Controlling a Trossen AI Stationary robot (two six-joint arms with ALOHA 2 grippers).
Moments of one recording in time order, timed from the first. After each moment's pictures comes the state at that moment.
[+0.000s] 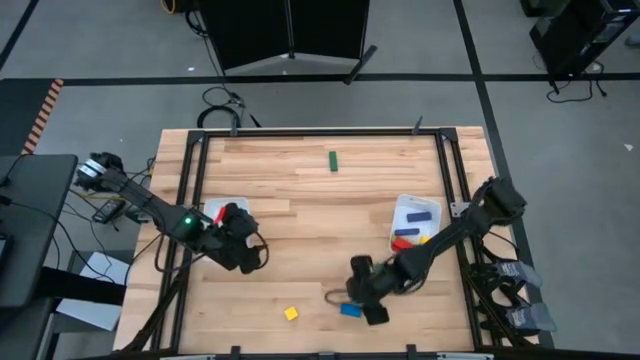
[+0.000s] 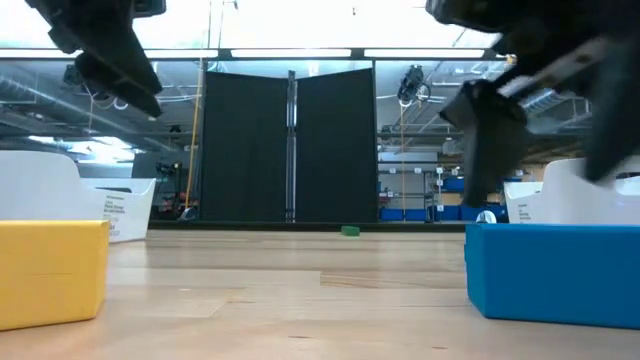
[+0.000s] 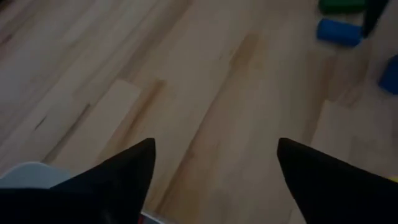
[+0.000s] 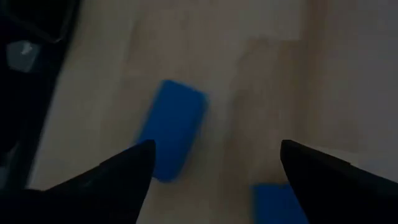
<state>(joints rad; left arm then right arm) -0.52 1.15 0.83 -0.72 -0.59 -0.86 0.54 1.80 1.10 -0.33 0.07 0.39</state>
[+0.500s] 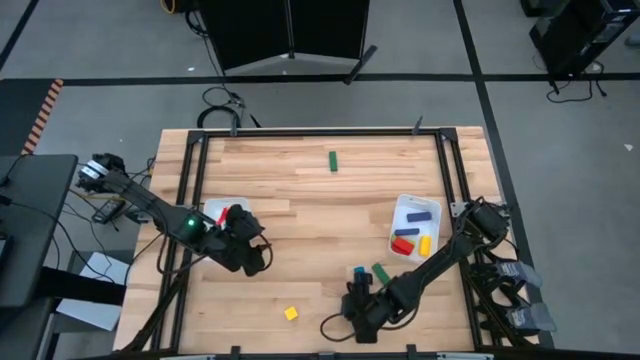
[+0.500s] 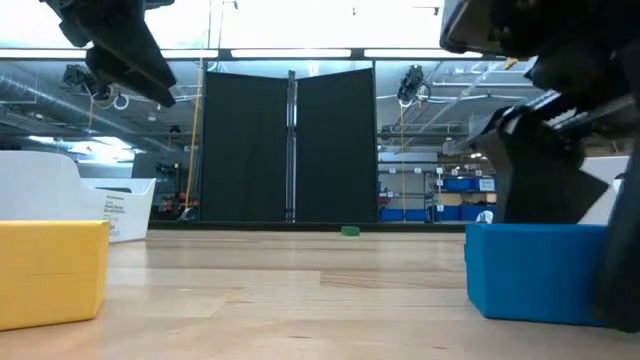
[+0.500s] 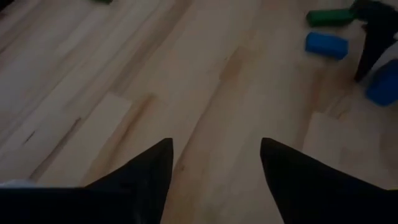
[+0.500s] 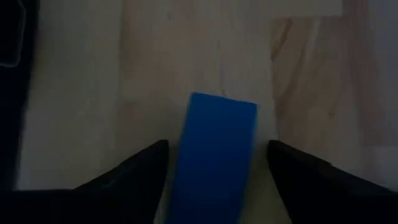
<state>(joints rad) -0.53 1.19 0.86 -0.66 -0.60 -0.83 0.66 2.03 1.26 -0.36 0.25 0.65</state>
